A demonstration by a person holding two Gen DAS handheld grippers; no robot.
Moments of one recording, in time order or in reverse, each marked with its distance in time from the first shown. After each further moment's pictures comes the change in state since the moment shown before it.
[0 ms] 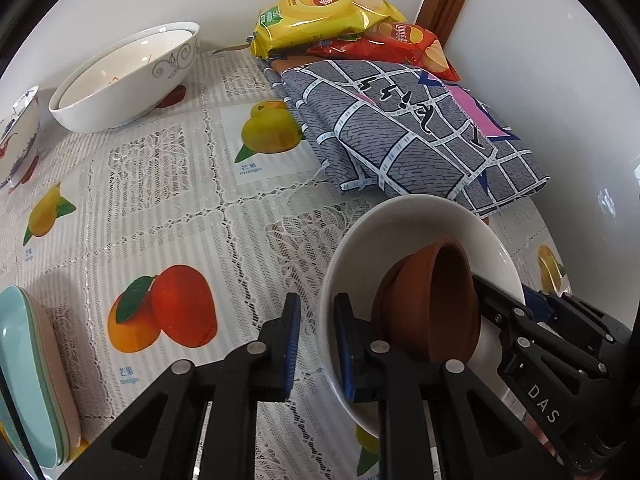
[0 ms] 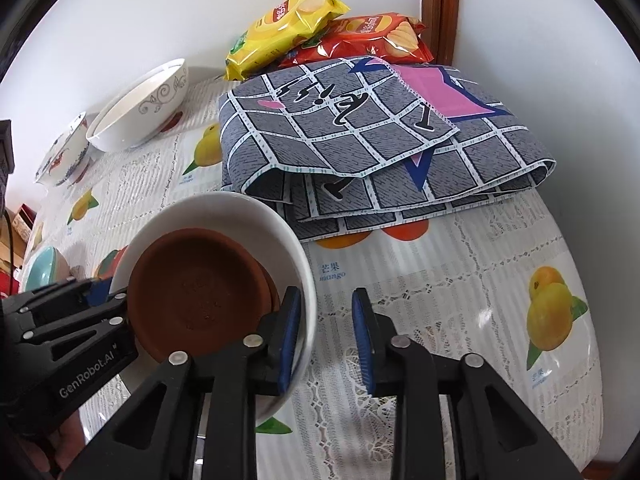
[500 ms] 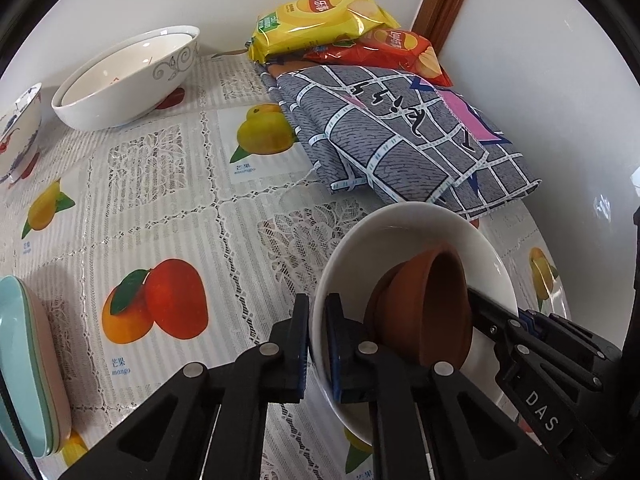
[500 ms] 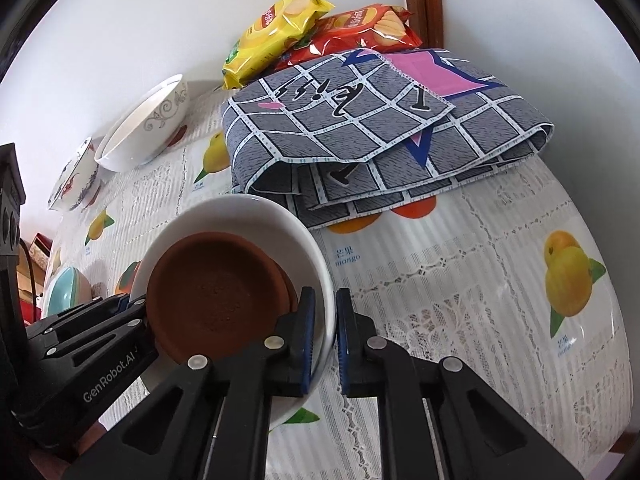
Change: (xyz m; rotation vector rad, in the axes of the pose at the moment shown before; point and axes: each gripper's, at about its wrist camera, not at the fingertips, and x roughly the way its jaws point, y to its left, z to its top) left arm -0.006 -0.004 -0.009 -0.006 -0.027 -0.014; right arm -0.006 -0.003 -0.011 0.098 0.001 0.061
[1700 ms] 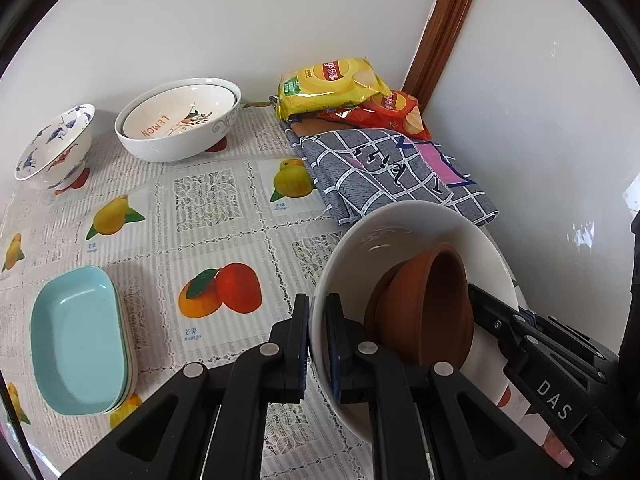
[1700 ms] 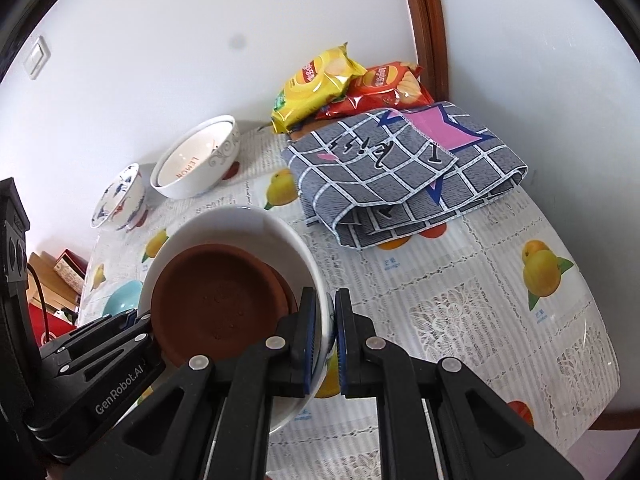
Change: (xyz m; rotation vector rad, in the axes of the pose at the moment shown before) left arm -0.099 0.023 -0.014 -0.030 -0.121 -0.010; right arm -0.088 0.044 -0.010 0.015 -0.110 0.047
